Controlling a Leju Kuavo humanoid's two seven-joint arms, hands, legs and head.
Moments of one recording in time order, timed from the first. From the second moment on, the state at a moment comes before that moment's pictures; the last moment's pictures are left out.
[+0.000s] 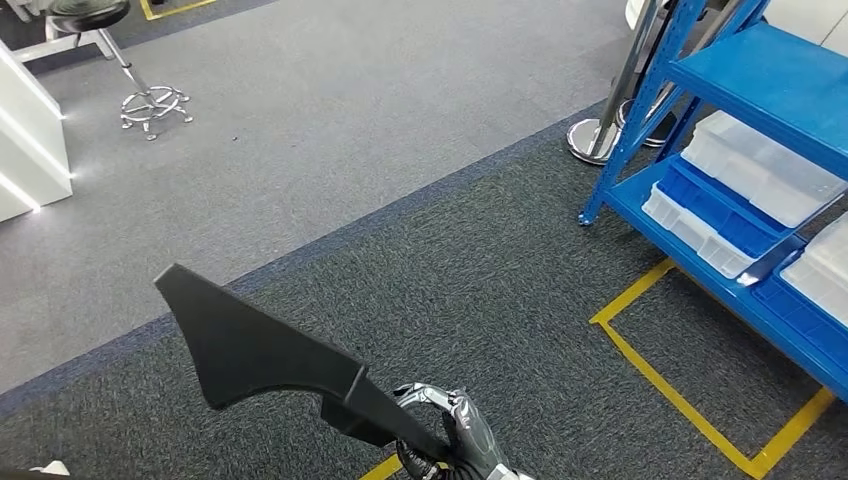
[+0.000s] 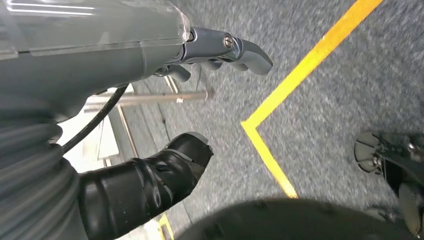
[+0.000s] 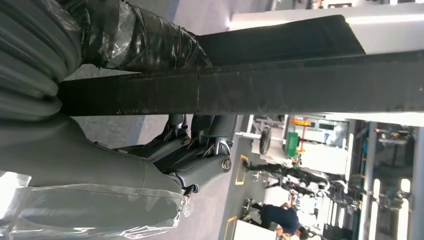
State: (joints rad) left arm -0.06 -0.03 -1.18 -0.13 1.01 0.24 0.03; right arm 0.15 -0.03 0.67 -1.81 0.14 -0.04 -0.54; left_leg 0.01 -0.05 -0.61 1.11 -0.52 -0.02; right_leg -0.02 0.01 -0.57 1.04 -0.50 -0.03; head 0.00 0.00
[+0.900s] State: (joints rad) left arm -0.08 -0.04 -1.25 -0.13 0.96 0.24 0.07; right arm 0.25 -0.16 0.67 -1.94 0.14 -0.21 -0.54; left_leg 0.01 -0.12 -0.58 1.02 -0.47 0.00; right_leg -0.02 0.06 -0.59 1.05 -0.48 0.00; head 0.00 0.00
